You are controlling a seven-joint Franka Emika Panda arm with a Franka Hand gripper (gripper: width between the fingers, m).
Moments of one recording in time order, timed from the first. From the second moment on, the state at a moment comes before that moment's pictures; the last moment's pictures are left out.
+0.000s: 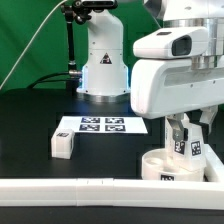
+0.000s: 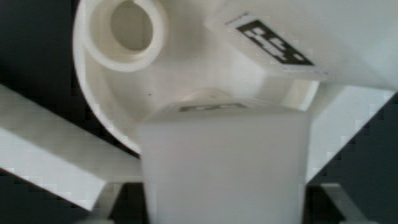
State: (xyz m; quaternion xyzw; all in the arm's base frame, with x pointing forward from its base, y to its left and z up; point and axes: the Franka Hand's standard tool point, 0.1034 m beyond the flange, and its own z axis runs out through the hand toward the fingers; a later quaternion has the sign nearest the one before) arm 0.615 0.092 0.076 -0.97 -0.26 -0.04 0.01
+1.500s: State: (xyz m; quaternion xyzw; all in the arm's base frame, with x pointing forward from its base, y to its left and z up) arm 0.610 0.106 0.074 -0.93 0.35 -0.02 0.04
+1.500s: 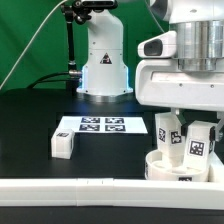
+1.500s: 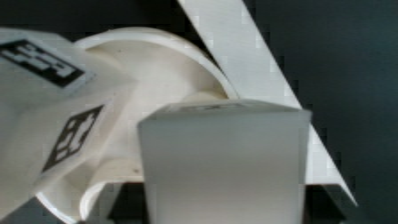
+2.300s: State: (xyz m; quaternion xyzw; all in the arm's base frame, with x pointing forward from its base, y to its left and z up) arm 0.608 0.107 0.074 -0.76 0.65 0.00 0.10
